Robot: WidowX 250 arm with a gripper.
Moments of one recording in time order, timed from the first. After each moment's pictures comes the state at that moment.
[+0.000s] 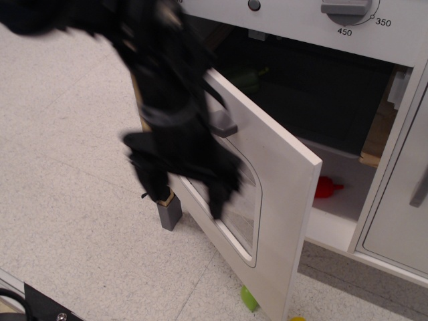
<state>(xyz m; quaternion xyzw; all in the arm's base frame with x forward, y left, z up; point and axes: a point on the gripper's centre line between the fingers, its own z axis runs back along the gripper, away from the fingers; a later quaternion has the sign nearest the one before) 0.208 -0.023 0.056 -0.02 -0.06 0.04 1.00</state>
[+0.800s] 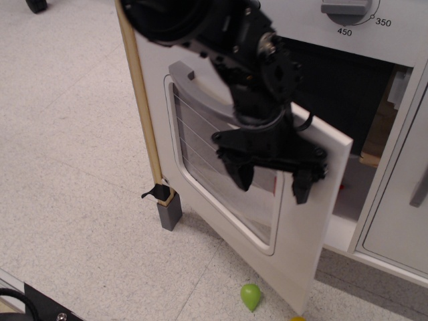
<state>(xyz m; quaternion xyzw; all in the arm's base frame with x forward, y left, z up) 0.278 -0.067 0.035 -0.07 -0.12 0.06 0.99</state>
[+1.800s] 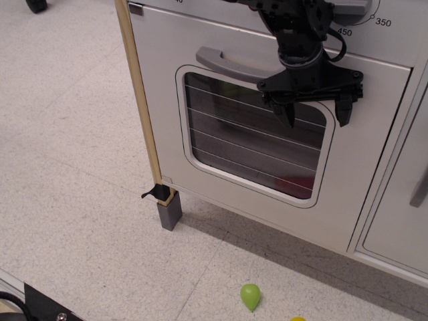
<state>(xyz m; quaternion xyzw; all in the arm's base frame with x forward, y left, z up) 0.380 -0.061 0.038 -0.10 -0.18 0.16 0.96</state>
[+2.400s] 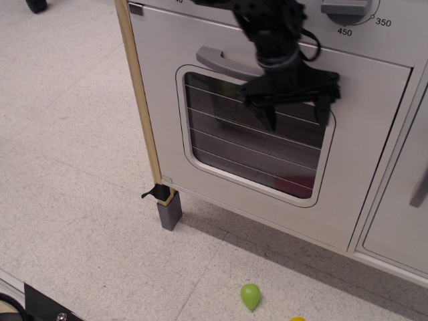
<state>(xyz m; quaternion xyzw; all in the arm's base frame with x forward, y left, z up) 0.367 -0.046 0.037 -0.12 -0.16 0.17 0.97</state>
